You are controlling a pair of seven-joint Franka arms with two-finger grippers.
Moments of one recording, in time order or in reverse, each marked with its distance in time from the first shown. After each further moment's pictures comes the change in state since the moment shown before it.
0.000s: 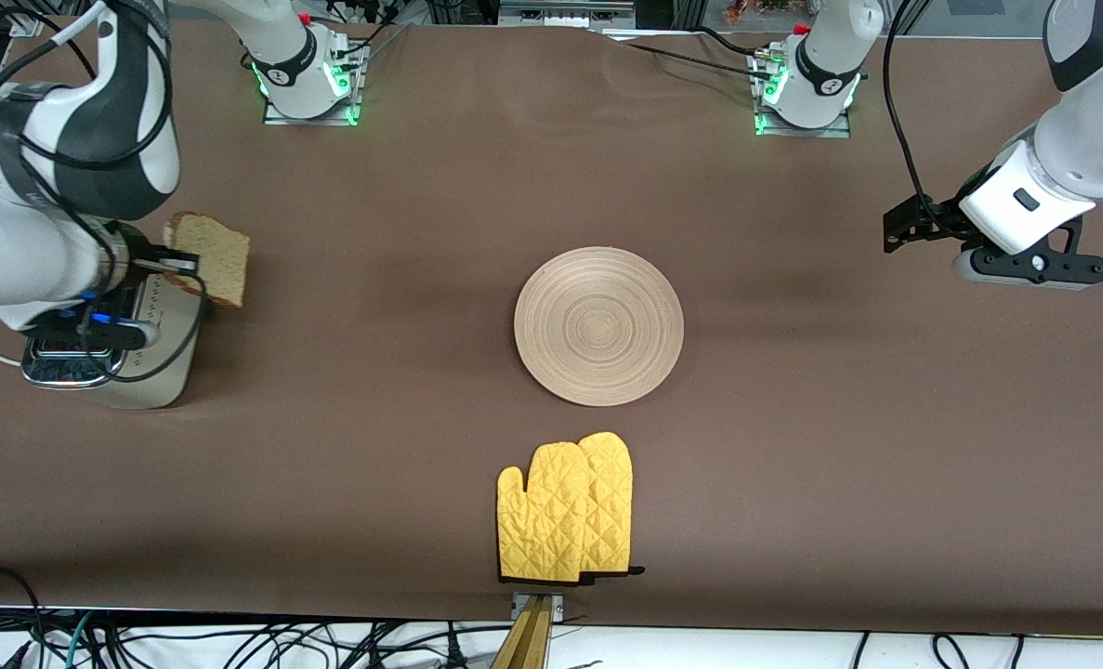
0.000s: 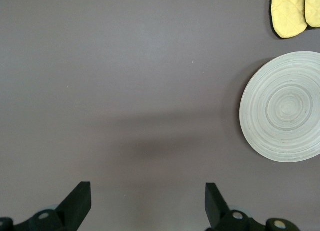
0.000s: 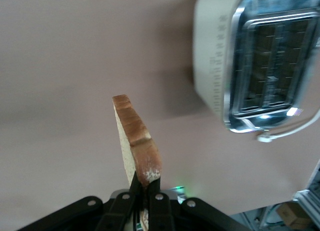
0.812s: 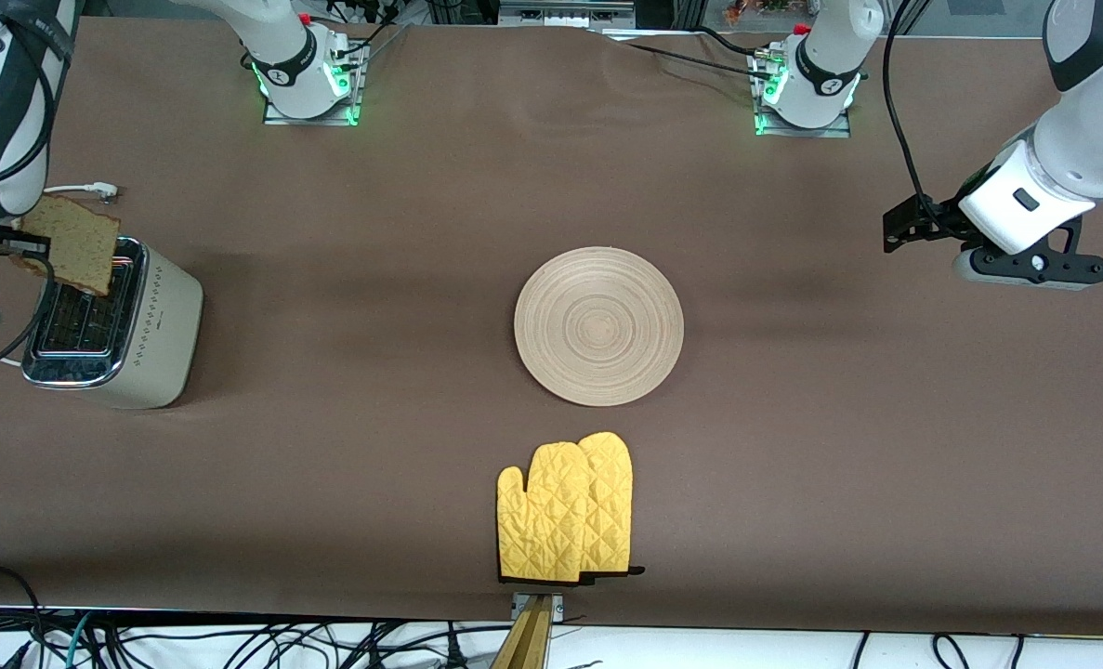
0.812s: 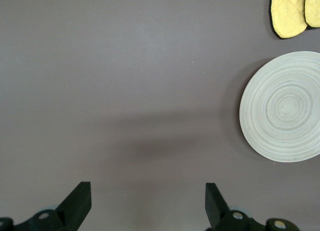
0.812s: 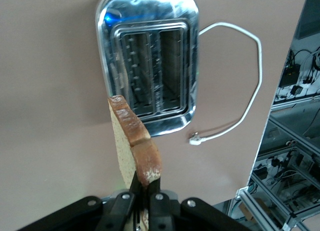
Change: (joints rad) left arm 0.000 0.000 0.000 0.000 0.000 0.000 0.000; right arm -0.077 0.024 -0.162 -0.002 -0.130 0.064 -0.261
